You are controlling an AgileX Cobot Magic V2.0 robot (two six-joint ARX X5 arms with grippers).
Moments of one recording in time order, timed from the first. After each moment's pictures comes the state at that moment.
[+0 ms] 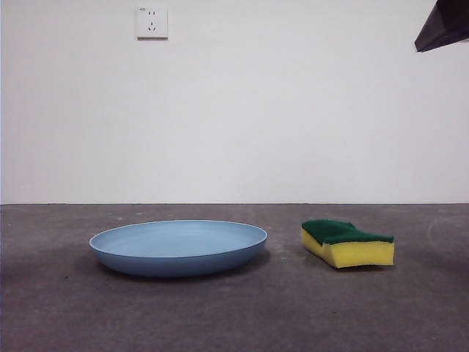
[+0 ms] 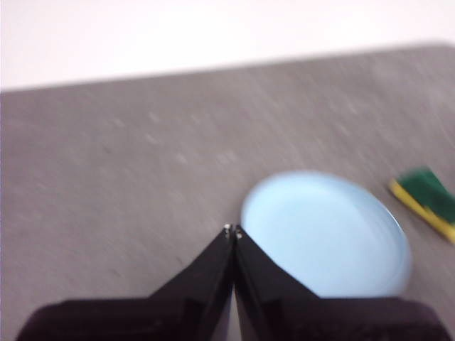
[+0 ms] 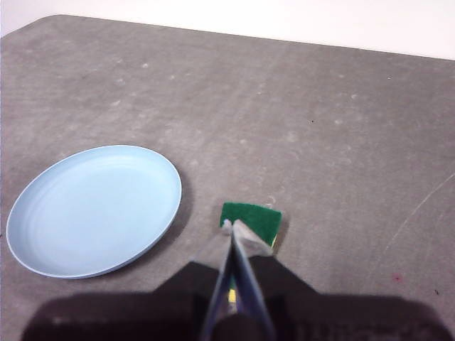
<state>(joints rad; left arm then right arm) -0.36 0.32 0.60 -0.56 -0.10 -0.07 0.73 0.63 0.59 -0.34 0.34 0.12</state>
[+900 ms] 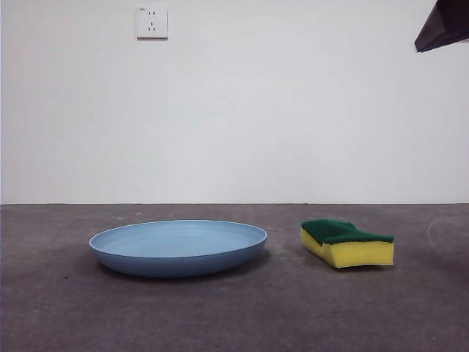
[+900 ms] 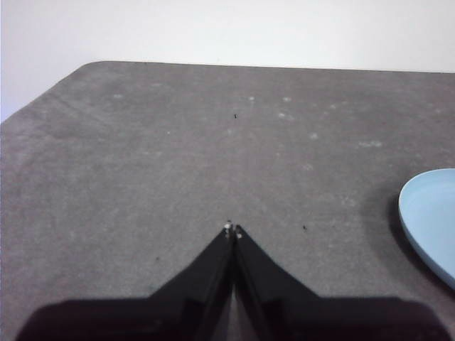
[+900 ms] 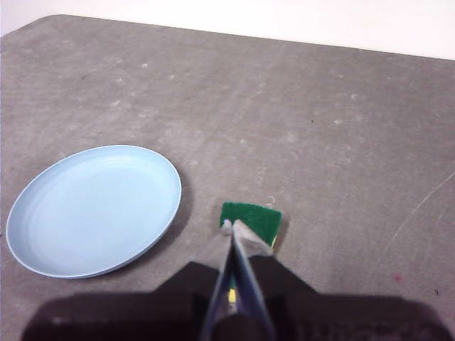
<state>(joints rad) -0.02 0.01 0.06 -0.26 -0.10 -0.06 0.73 0.63 0.59 -0.34 0.34 0.12</state>
